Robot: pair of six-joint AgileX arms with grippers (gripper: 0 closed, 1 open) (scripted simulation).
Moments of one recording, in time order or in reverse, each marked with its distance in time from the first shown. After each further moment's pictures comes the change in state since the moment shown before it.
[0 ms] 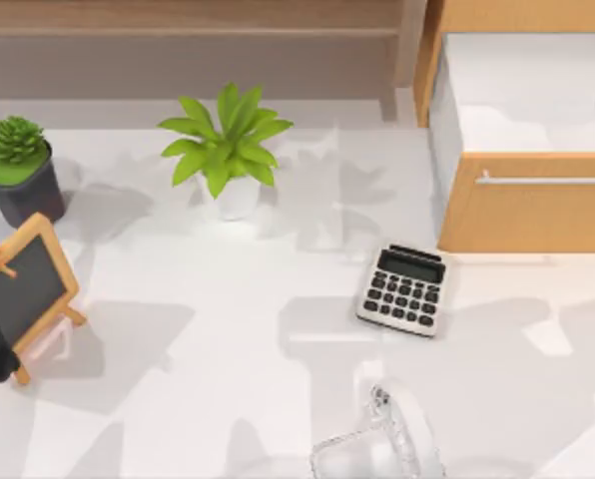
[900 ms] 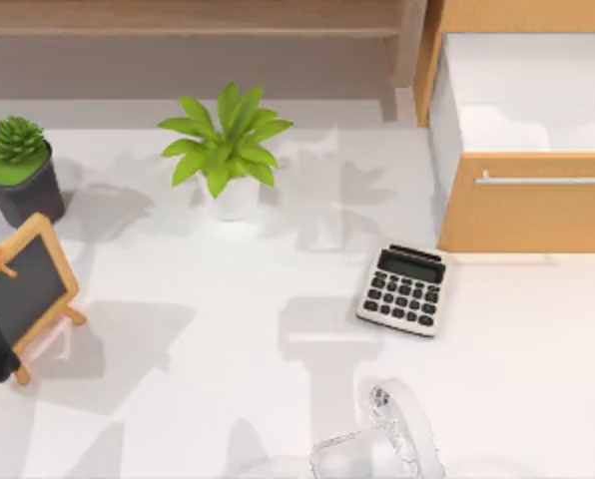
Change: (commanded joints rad) left arm 0.000 0.000 0.000 0.000 0.000 0.000; right arm -0.176 -0.283 -0.661 0.148 0.032 0.080
